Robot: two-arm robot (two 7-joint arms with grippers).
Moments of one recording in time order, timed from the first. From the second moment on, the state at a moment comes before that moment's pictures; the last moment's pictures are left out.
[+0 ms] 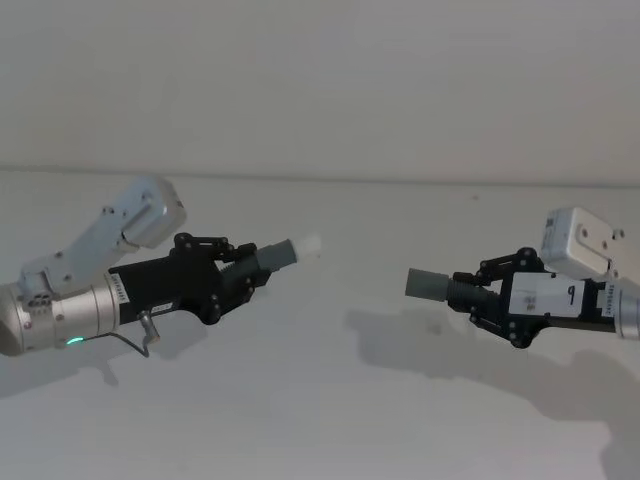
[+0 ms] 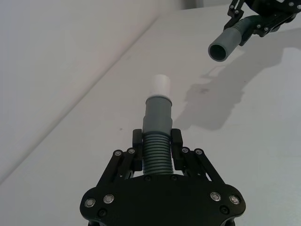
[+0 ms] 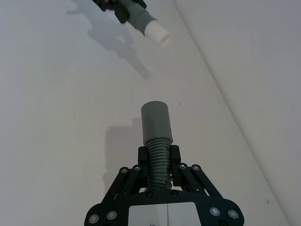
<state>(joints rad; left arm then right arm) -0.42 0.58 0.48 -1.54 -0.32 0.05 -0.69 0.48 0.79 -0.52 -1.58 0.18 0.02 0.83</state>
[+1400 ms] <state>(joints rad) -0.48 0.58 0.55 -1.53 -0.34 0.05 -0.73 0.53 0.76 -0.56 -1.57 0.22 0.01 0.84</state>
